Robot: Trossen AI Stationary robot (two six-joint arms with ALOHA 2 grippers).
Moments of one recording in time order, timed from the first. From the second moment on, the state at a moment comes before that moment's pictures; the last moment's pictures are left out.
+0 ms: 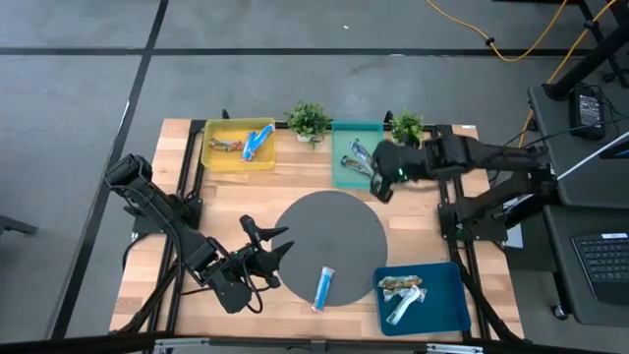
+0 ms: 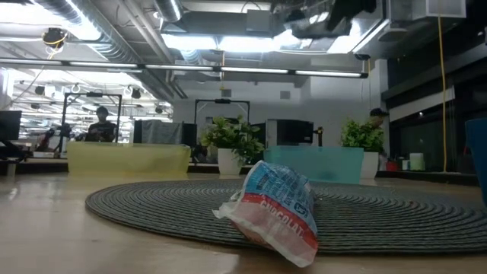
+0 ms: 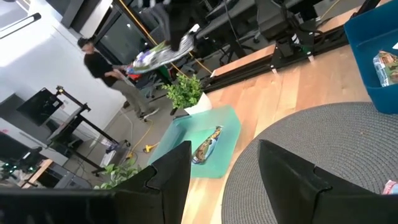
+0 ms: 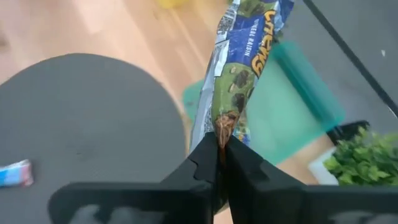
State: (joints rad) left arm -0.73 1.54 1.19 -0.38 -1.29 -0.11; right arm 0.03 1.37 1.55 -1.20 0.42 0.41
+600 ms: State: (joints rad) left arm -0.73 1.54 1.19 -0.38 -1.29 -0.10; right arm -0.29 1.51 1.55 -1.13 0.34 0.27
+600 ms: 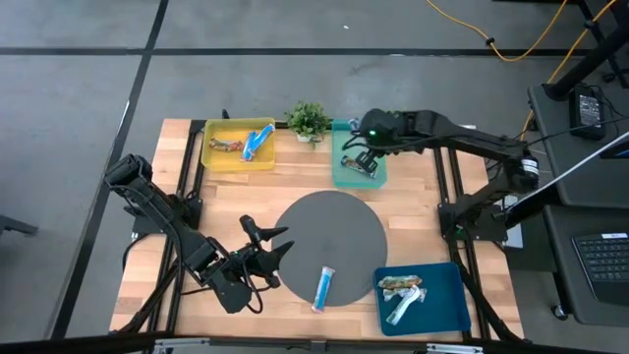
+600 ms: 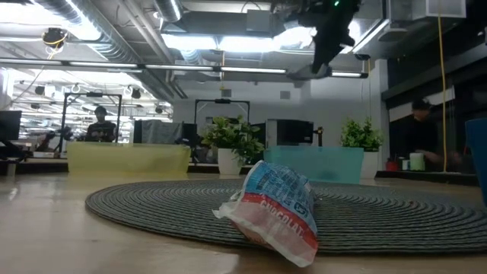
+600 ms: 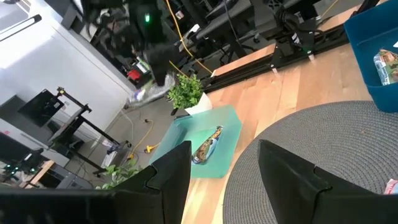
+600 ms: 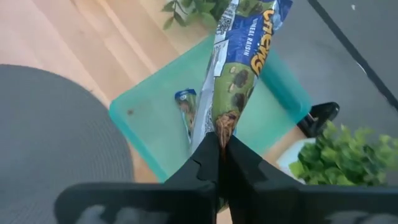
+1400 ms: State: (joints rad) left arm -0.73 1.54 1.19 -0.38 -1.22 -0.16; right arm -0.47 1.83 1.51 -1.02 0.30 0.17
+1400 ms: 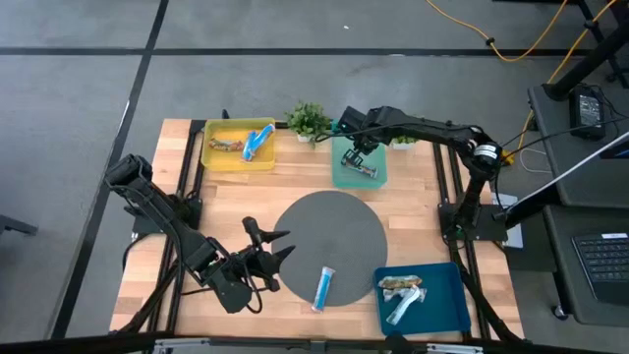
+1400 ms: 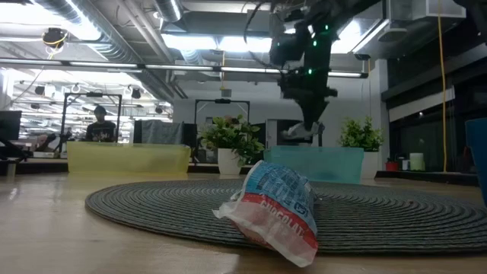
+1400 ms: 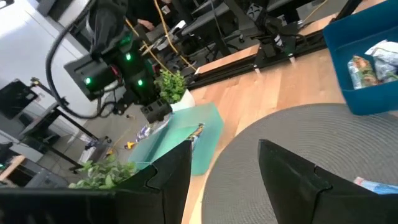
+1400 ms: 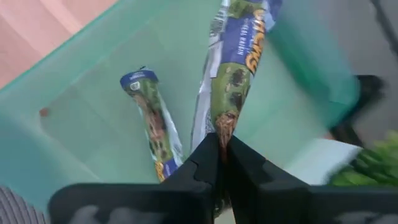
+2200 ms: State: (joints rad) left arm -0.73 1.54 1.19 -0.38 -1.20 -0.18; right arm -0.54 1.83 1.27 -0.77 0.15 0.15
